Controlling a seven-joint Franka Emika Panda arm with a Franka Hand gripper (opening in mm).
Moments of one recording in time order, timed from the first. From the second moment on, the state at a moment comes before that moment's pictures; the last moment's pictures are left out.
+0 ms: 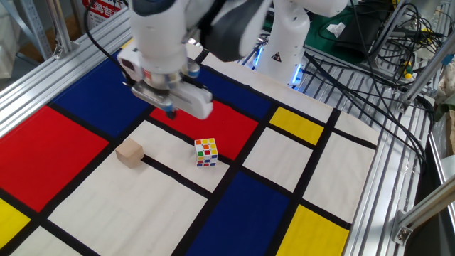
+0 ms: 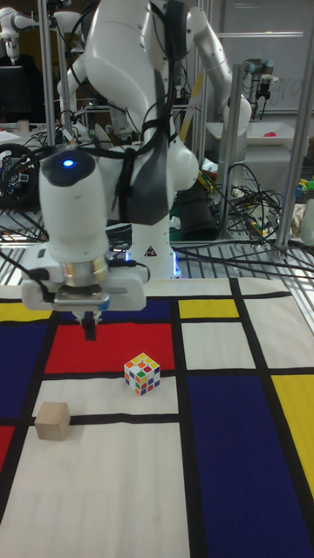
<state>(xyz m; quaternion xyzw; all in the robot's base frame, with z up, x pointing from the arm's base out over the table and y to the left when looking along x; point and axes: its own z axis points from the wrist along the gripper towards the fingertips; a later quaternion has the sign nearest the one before) 0.502 -0.109 0.223 0.01 -1.00 0.02 0.06</state>
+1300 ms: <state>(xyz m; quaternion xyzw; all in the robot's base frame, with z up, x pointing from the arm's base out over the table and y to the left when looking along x) 0.496 -0.130 0.203 -0.01 -1.00 0.02 0.03</state>
